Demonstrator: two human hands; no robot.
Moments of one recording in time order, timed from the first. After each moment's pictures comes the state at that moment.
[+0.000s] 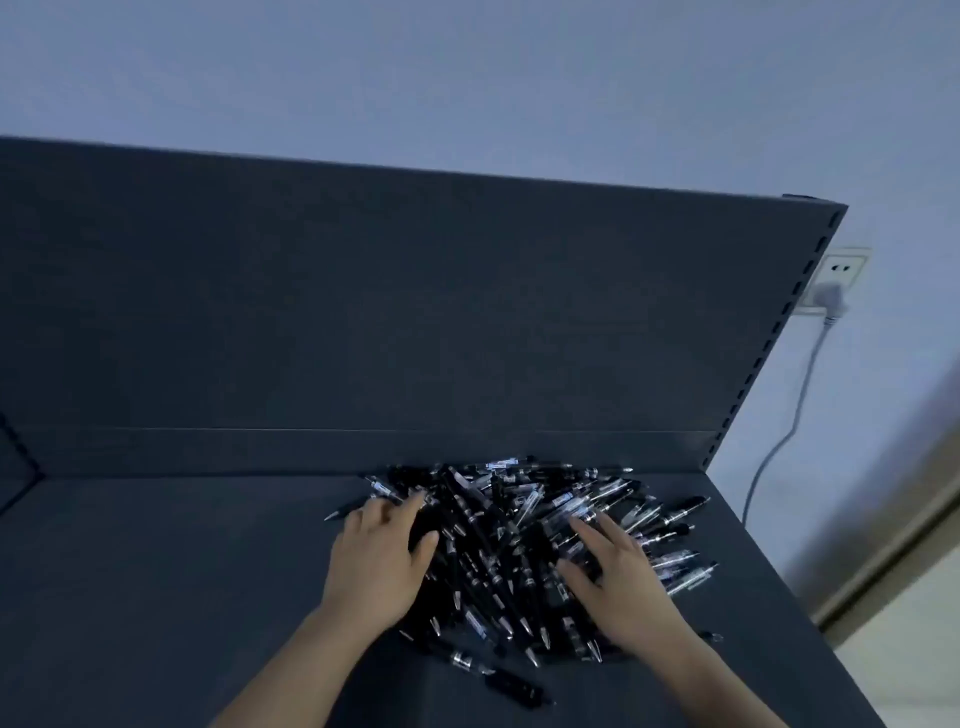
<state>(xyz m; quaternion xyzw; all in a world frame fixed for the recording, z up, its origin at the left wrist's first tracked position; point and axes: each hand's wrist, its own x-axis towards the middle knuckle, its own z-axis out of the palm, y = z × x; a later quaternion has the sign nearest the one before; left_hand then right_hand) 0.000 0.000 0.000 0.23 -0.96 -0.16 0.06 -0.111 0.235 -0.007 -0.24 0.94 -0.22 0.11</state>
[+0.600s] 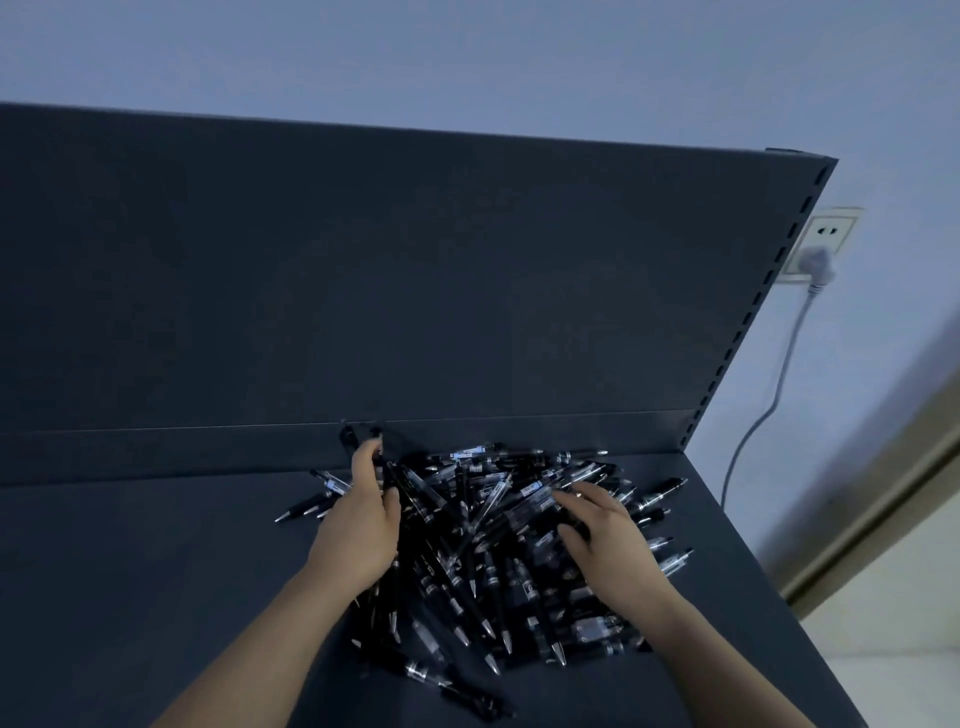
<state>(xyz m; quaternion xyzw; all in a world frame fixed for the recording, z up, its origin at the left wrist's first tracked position) -0.046 0.008 0.003 0.24 -0.89 -0.36 0.12 -0.162 0.249 -0.020 -0.28 0.92 -0.26 0.05</state>
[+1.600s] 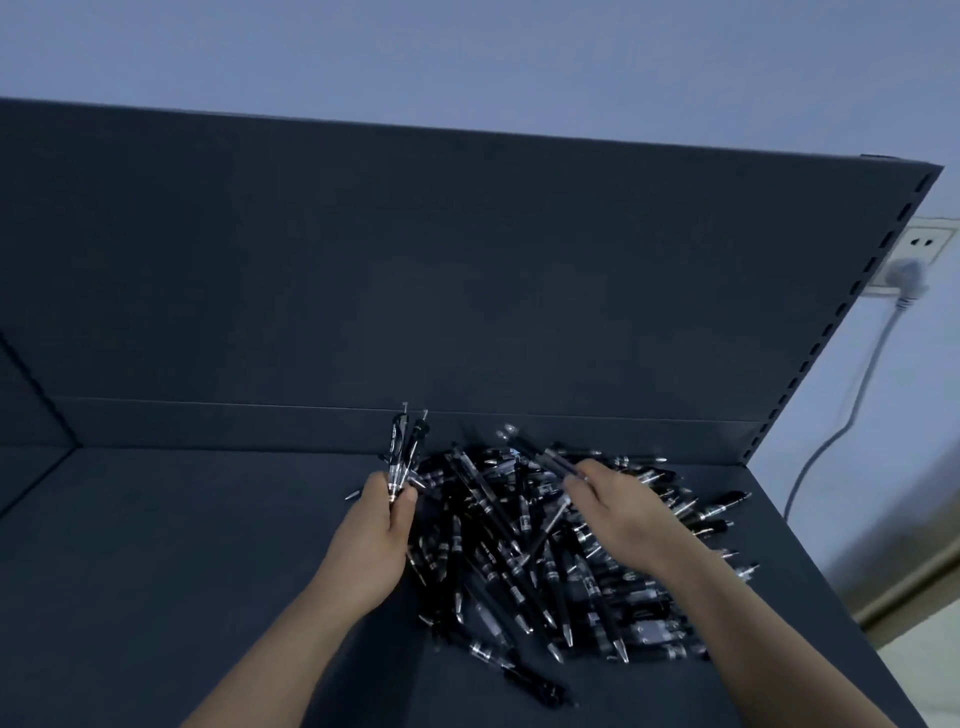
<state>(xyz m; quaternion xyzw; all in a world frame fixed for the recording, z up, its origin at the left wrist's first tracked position) 0.013 -0.009 0.011 0.25 -0.85 -0.44 0.18 -0.147 0.195 0.036 -0.35 0.89 -0.25 0.11</state>
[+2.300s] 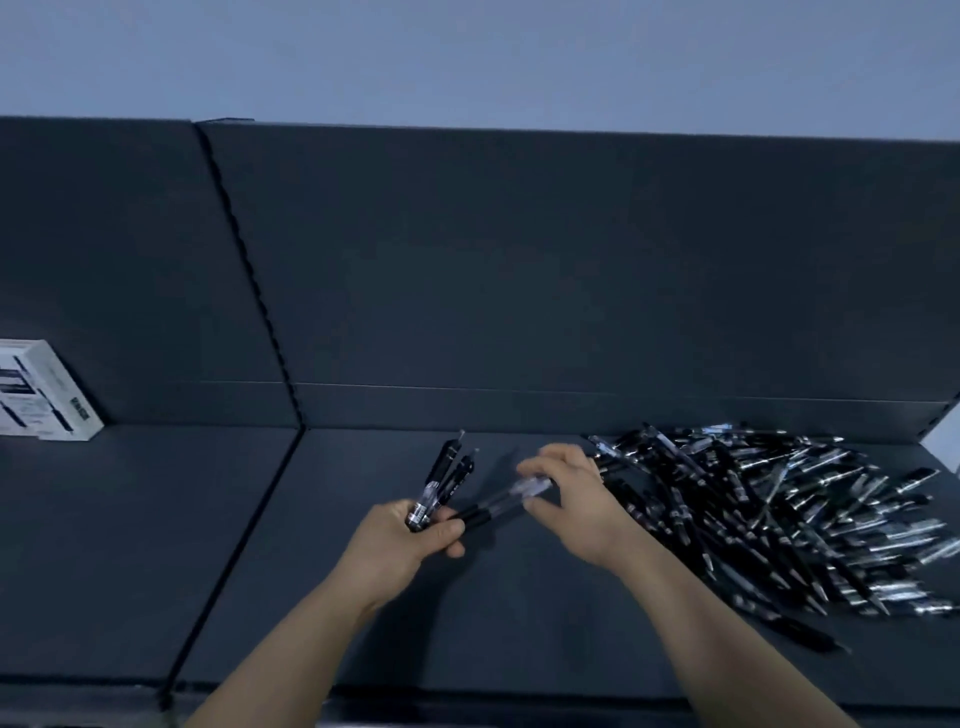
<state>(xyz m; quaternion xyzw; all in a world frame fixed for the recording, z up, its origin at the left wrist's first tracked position) 0.180 -0.183 0.032 0.31 -0.72 -0.62 0.06 0.027 -0.026 0.020 -0.39 0.84 -0.34 0.15</state>
